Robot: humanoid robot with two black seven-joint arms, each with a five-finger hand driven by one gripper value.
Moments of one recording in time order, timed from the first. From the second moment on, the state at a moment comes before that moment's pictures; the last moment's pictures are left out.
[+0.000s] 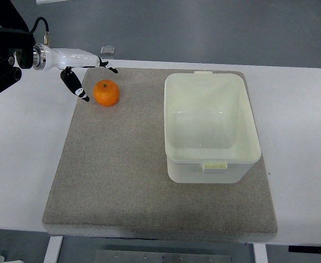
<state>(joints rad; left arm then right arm) -1.36 0.48 0.30 -0.61 1.24 -0.14 -0.60 0.02 0.00 -0.04 0.23 0.08 -0.21 0.10</state>
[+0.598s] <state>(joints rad) -1.31 0.43 0.31 -0.57 1.23 -0.08 -0.60 0.02 0.00 -0.04 0.23 0.08 -0.21 0.10</state>
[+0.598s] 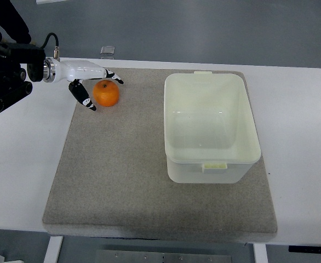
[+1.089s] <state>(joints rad) -1.26 0.36 0.31 -0.50 1.23 -0.01 -0.60 0.02 0.00 -0.04 0.23 0.08 -0.21 0.10</state>
